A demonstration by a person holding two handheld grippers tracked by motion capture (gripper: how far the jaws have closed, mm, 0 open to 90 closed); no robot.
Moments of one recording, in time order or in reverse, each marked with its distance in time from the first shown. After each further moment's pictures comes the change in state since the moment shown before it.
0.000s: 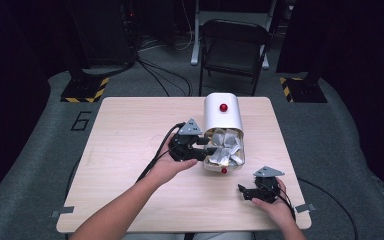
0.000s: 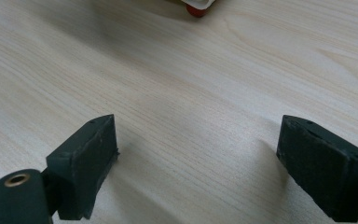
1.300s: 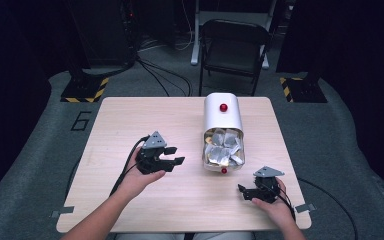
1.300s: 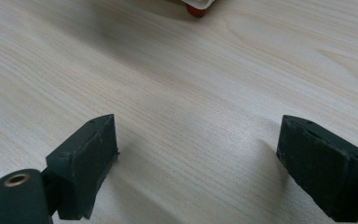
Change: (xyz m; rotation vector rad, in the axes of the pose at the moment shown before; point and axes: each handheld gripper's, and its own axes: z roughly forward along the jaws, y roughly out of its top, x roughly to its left) left arm 0.025 -0.070 -0.057 0.015 0.104 -0.081; right arm 0.000 0.000 0.000 0.001 -0.001 0.001
